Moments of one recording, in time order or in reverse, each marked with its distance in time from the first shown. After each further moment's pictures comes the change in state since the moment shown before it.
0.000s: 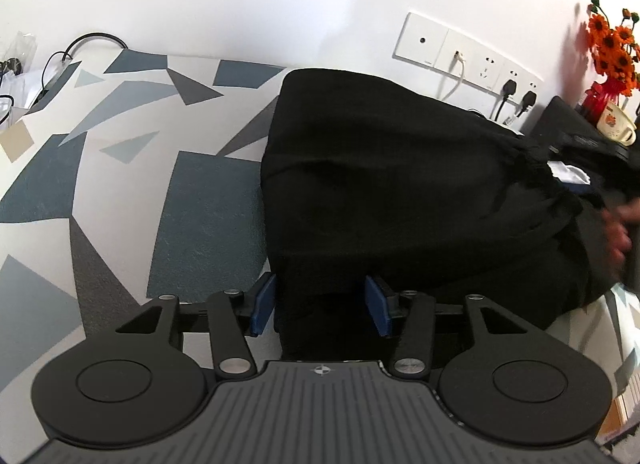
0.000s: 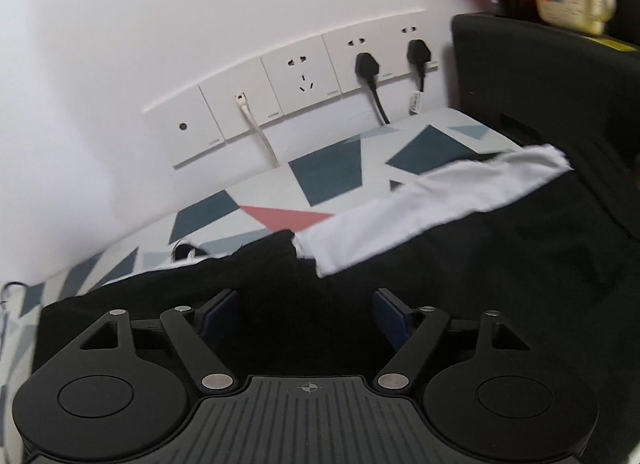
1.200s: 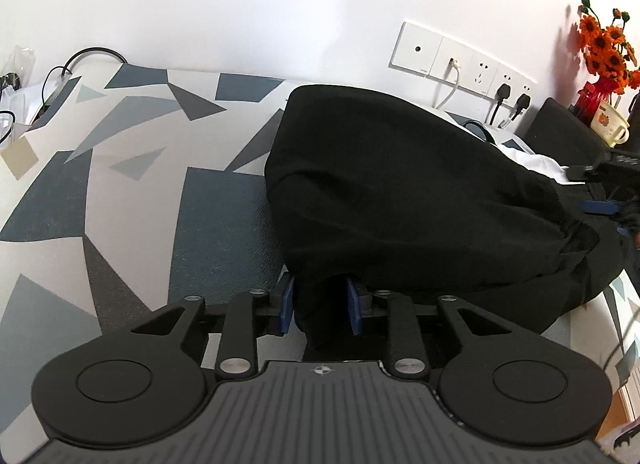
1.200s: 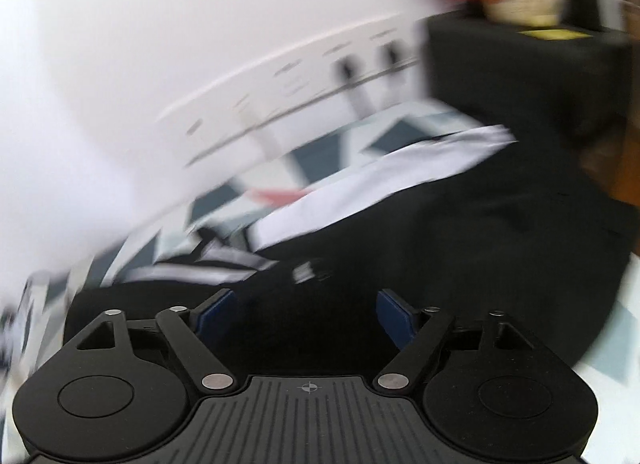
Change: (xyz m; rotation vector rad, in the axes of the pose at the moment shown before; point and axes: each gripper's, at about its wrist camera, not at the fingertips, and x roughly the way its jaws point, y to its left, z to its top) left arm -0.012 0.007 0.005 0.029 -0.020 -0.005; right arm -0.049 0.006 -0.014 -0.037 0.026 0.007
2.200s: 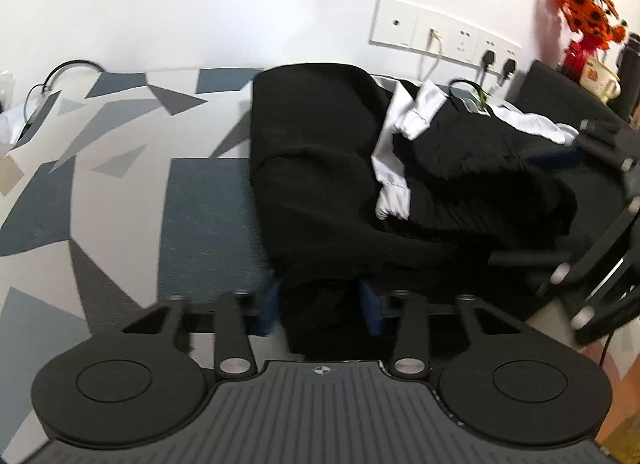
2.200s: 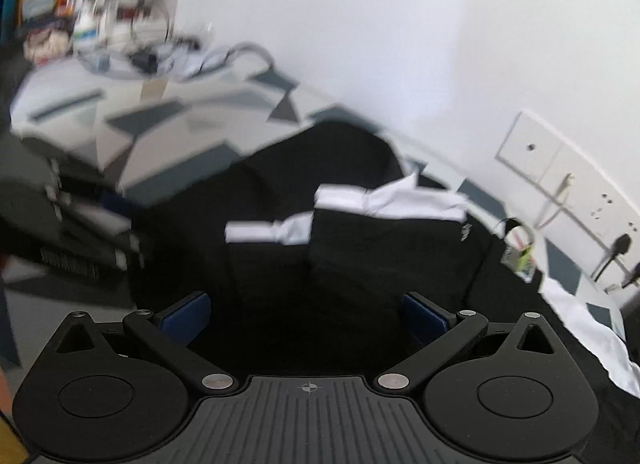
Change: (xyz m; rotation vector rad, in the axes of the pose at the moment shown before) left arm 0.012 0.001 -0.017 0.093 0.008 -0.007; right arm 0.001 0.176 -0.124 -0.989 0.102 0.241
